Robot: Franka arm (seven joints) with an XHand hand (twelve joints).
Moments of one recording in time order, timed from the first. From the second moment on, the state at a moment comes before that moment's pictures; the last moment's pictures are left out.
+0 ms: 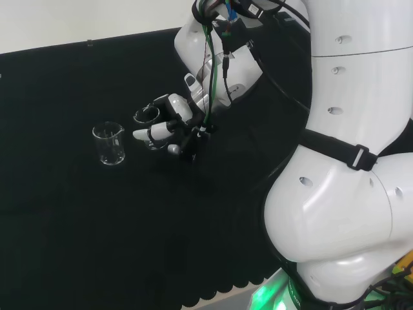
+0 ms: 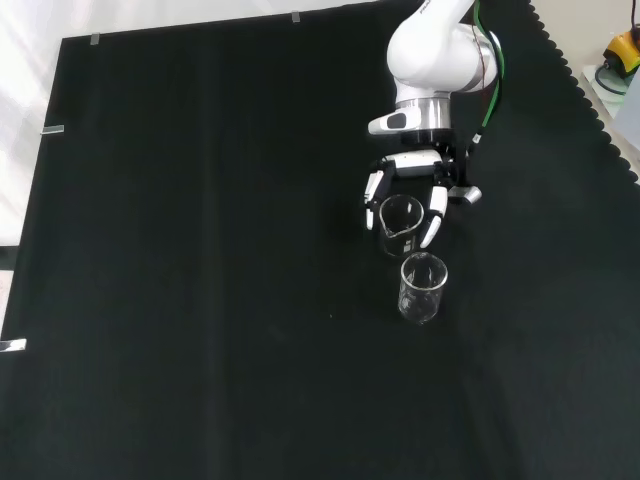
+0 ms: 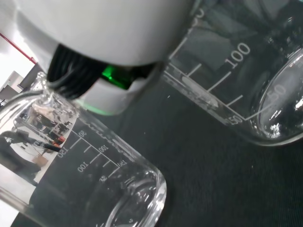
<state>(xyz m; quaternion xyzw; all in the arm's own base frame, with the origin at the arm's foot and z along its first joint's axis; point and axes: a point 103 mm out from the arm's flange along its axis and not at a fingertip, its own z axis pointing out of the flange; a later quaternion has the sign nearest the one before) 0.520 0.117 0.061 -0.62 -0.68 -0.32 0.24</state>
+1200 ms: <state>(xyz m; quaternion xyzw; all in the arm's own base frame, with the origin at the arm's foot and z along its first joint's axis) 0.517 0.115 0.051 -0.62 -0.67 -0.35 0.24</state>
